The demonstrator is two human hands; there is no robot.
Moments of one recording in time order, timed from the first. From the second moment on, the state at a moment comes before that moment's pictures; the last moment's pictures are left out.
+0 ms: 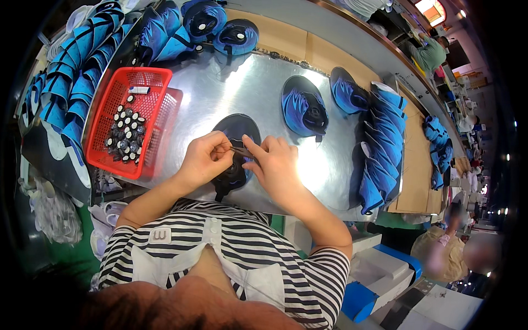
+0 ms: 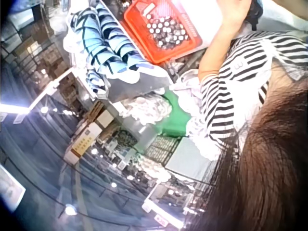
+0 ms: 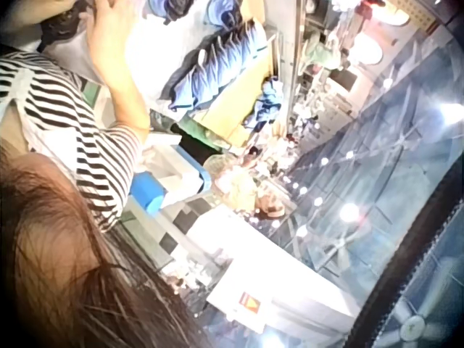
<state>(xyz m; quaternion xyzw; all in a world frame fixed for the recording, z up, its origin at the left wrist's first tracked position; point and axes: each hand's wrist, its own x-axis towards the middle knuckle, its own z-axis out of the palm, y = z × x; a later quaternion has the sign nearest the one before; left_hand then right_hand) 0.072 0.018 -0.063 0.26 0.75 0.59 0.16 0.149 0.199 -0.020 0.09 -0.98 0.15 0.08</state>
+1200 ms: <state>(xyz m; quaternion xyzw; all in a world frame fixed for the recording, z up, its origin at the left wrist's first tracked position) 0.058 0.002 -0.059 0.18 0.52 0.73 0.41 0.126 0.200 -0.042 0.19 -0.92 0.23 0.25</state>
